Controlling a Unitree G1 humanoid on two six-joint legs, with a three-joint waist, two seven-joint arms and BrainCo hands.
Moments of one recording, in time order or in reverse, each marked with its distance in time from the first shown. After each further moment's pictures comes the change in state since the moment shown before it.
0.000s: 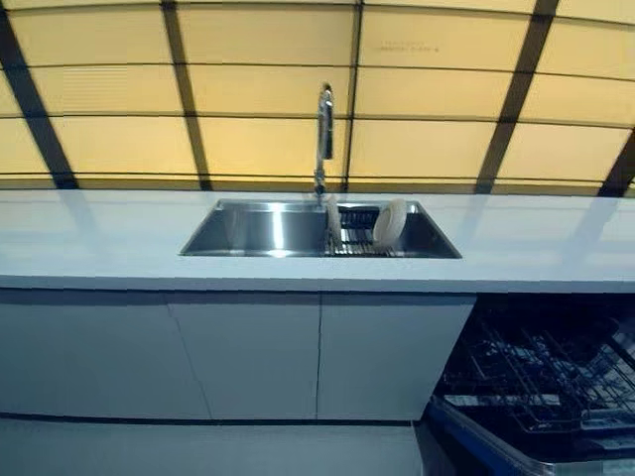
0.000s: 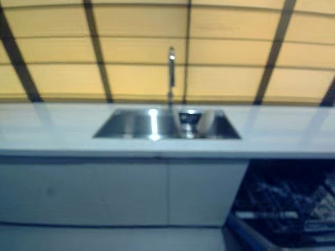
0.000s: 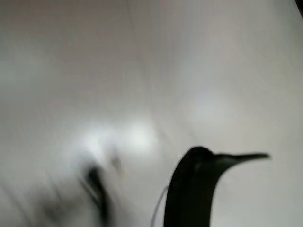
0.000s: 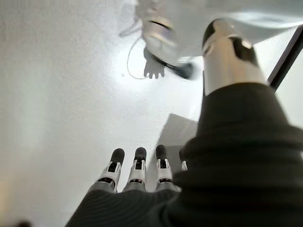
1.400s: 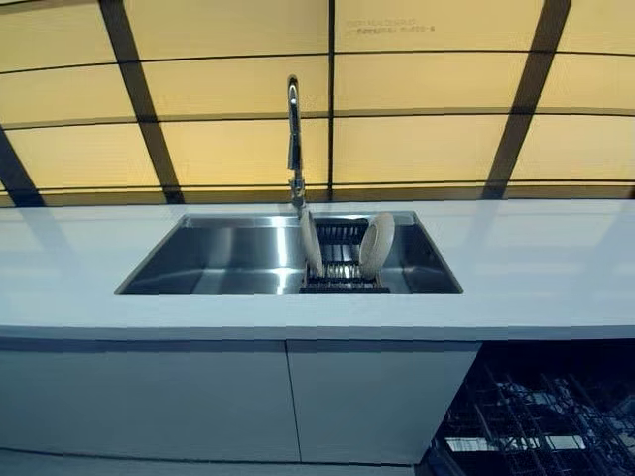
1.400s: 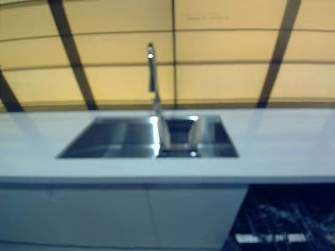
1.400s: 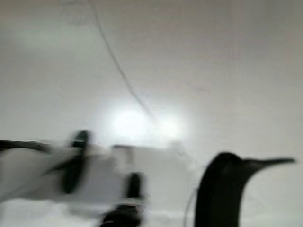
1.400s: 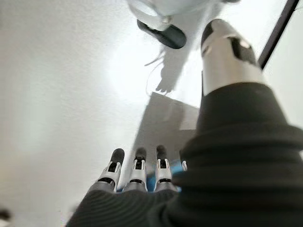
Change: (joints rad) left arm -0.025 -0.024 0.056 -0.038 -0.084 -0.041 0.082; right arm 0.005 -0.037 0.045 -0.004 0.039 0.065 0.048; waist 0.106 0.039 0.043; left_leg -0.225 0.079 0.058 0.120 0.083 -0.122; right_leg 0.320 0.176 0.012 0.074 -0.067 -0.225
